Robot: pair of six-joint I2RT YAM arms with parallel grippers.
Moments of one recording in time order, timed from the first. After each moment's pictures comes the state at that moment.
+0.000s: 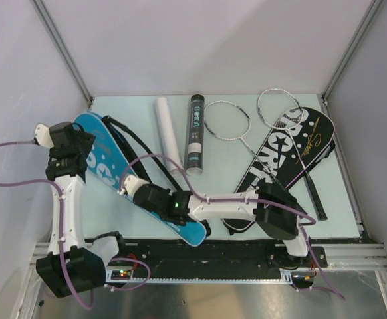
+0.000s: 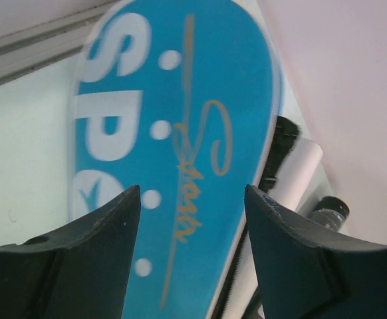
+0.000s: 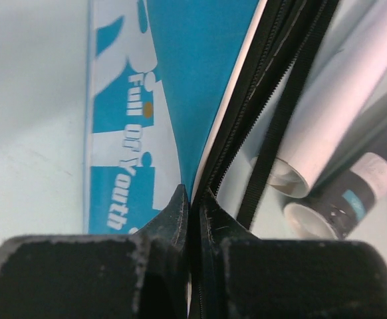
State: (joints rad) left arm 0.26 1.03 1.02 -0.53 -0.26 -0.85; right arm 1.34 2.01 1.59 -0.25 0.51 -0.06
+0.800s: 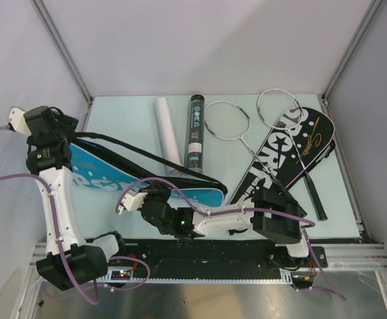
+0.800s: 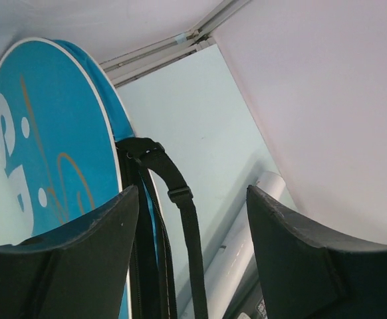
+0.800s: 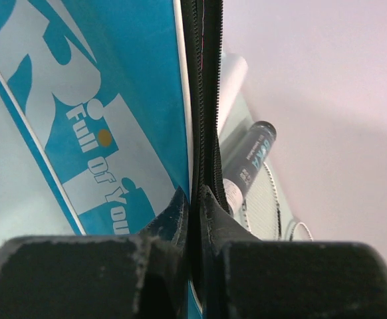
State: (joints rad) left arm 0.36 1.11 1.30 -0.64 -0.21 -0.81; right arm 1.45 1.99 1.36 0.34 0.90 -0.67
